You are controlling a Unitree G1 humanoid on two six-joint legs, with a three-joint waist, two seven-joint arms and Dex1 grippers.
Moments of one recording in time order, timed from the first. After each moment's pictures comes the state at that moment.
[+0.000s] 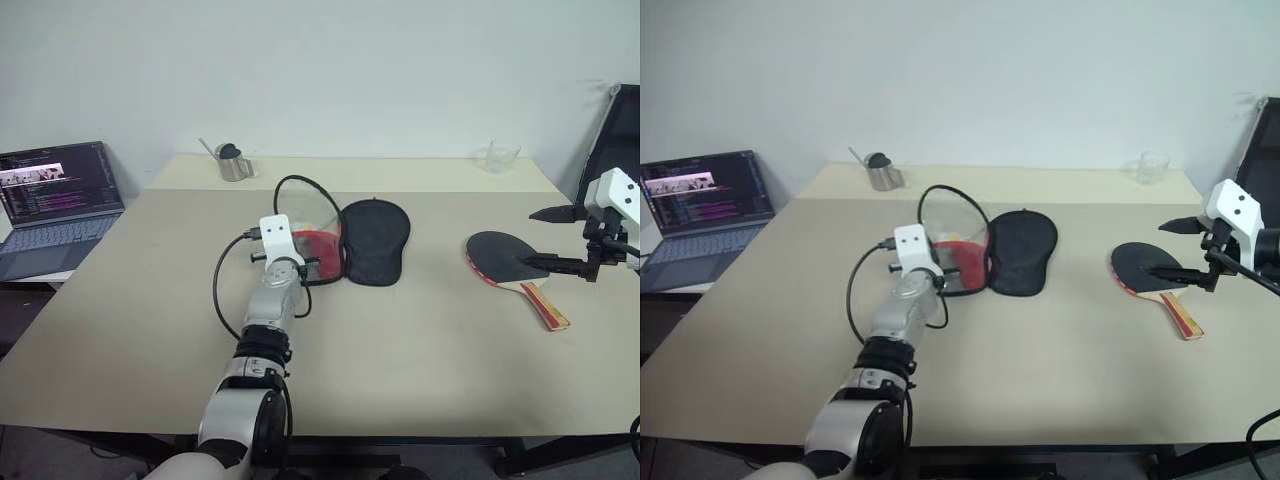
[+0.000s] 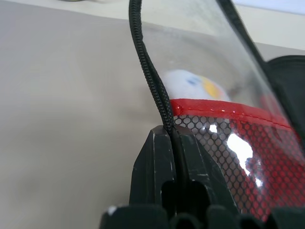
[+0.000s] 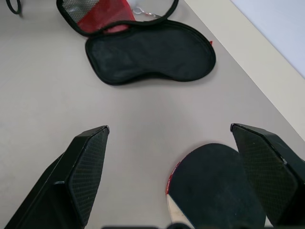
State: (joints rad) left arm -0.87 0.01 0.18 0.66 -0.09 0.30 0.18; right arm -0.63 -1.10 -0.14 0.20 0.29 0.36 1.28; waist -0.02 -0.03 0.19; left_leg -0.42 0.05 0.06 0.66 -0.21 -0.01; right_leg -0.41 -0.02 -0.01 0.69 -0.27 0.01
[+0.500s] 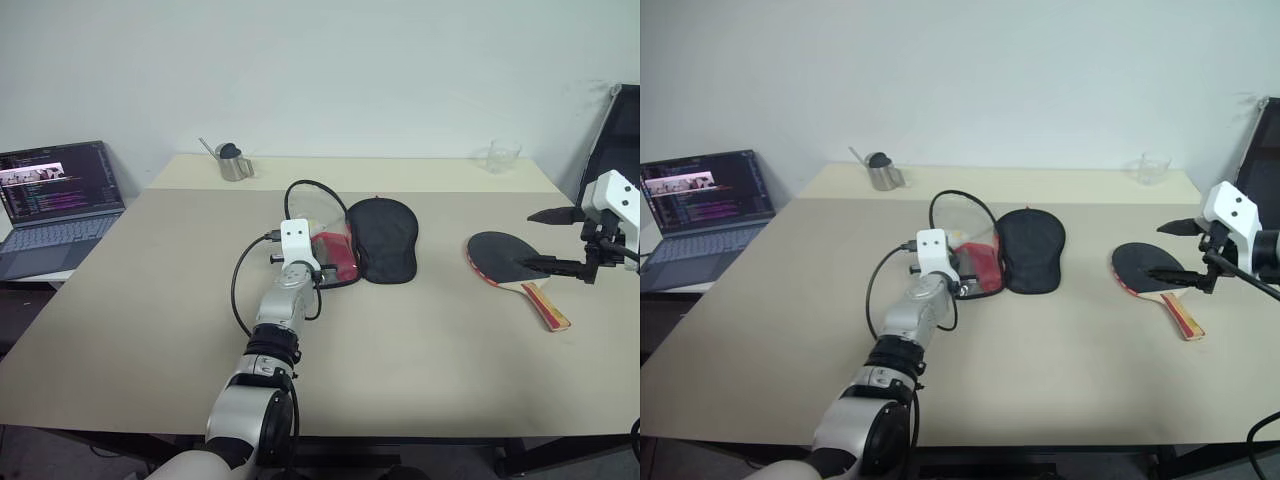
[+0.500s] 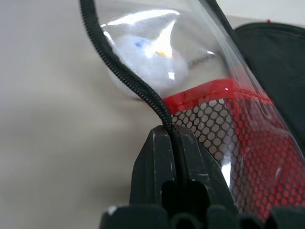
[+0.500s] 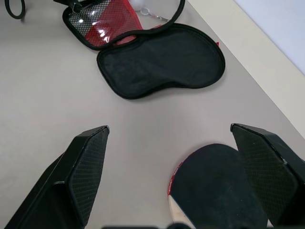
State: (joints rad) left arm -0.88 -0.01 0.15 0.67 -0.10 0.36 0.11; right arm -0.62 -1.10 -0.14 0.17 0.29 0.38 1.28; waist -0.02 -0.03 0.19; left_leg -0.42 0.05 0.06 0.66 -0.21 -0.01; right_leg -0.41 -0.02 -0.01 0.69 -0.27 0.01
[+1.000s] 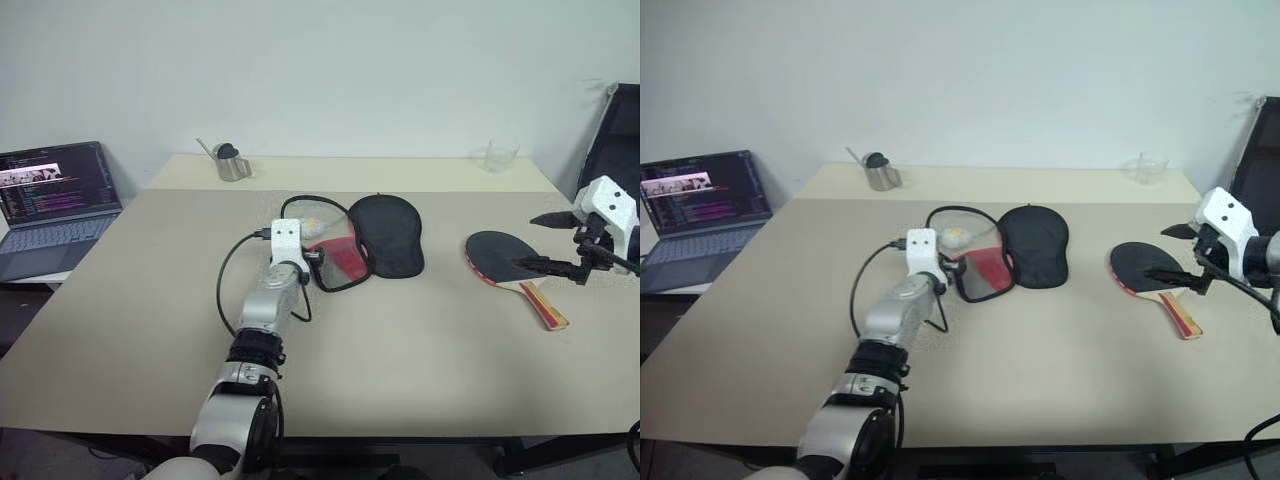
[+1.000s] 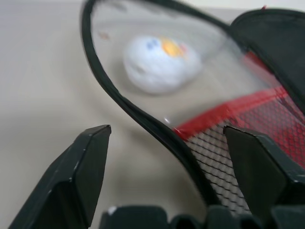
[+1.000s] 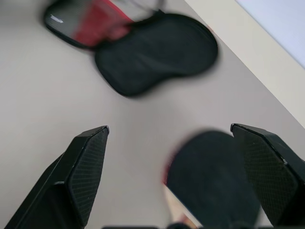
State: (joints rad) left arm -0.79 0.13 0.10 0.47 -0.09 0.48 -0.04; right arm -0.60 -1.07 -0.11 0.18 0.21 0.47 1.08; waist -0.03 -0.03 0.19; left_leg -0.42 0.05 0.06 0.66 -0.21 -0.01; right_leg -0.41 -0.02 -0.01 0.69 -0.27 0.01
